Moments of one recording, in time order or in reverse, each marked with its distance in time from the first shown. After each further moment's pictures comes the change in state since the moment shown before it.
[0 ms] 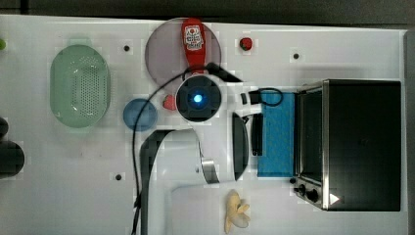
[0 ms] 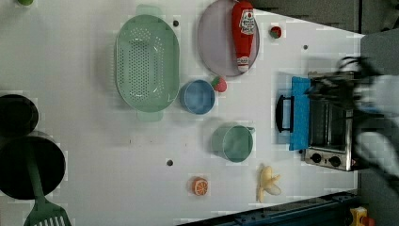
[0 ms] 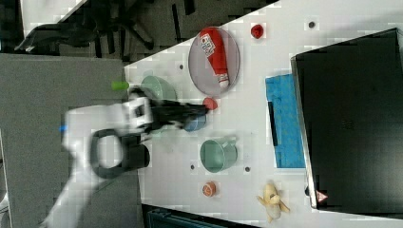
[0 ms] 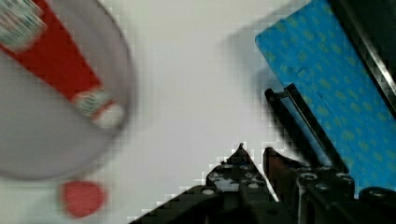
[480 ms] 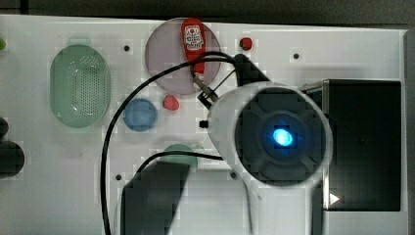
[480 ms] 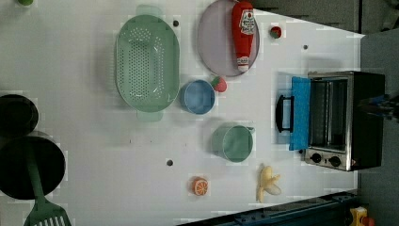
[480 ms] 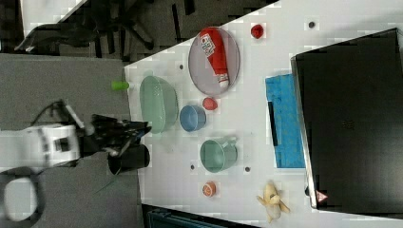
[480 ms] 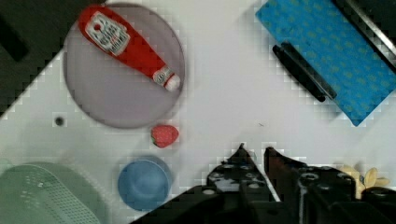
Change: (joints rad) arm -0.005 -0.257 -0.026 0.201 0.176 -0.404 0.002
